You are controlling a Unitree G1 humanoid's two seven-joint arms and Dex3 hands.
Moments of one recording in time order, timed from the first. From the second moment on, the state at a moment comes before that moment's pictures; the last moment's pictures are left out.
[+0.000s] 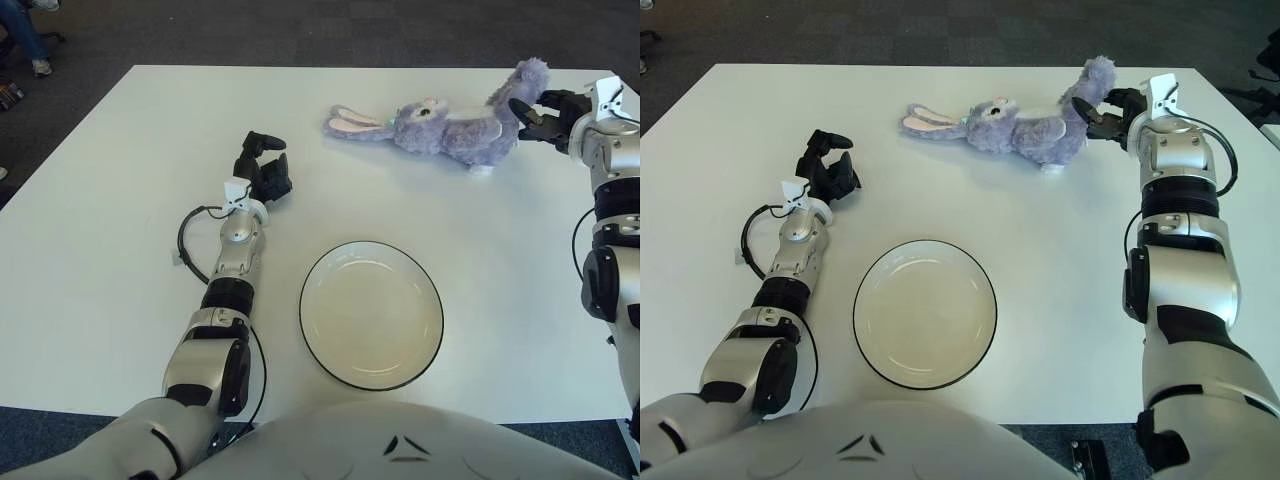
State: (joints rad) left arm -0.46 0.02 0.13 0.68 -0.05 -0.42 0.02; right arm -0.98 -0.61 -0.07 0.90 -0.03 0.47 0.26
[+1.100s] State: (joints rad) left arm -0.46 0.01 0.14 0.67 -0.05 -0.42 0.02; right arm -1.03 -0.56 -0.13 0.89 -0.05 0.55 0.05
